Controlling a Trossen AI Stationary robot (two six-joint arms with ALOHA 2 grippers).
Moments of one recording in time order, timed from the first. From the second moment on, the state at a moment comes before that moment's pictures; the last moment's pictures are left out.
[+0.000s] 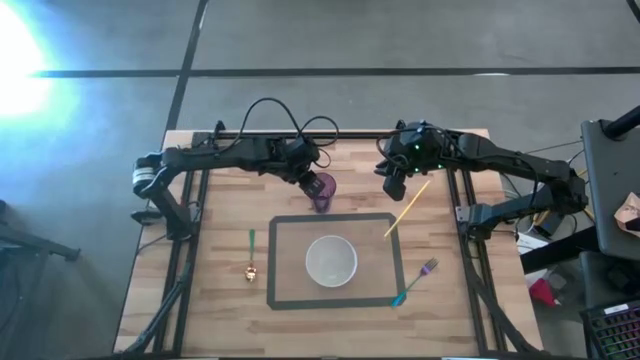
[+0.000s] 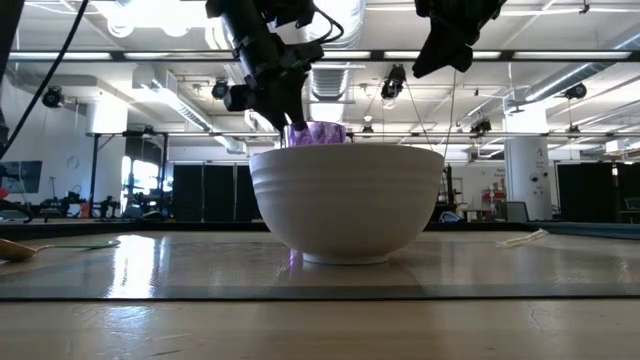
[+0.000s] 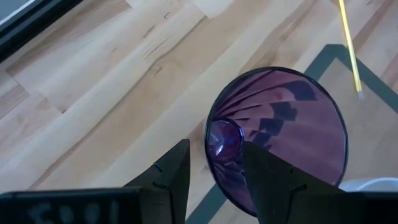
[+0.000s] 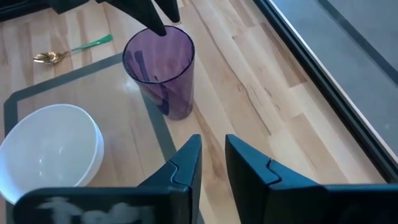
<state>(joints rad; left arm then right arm) 0.25 1.65 1.47 -0.82 -0.12 -0.51 -0.30 1.21 1.20 -0.77 -0.02 0.12</state>
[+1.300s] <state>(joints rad) 0.25 1.65 1.42 -0.79 -0.10 -0.39 -0.30 1.21 1.19 -0.77 -0.02 0.12</state>
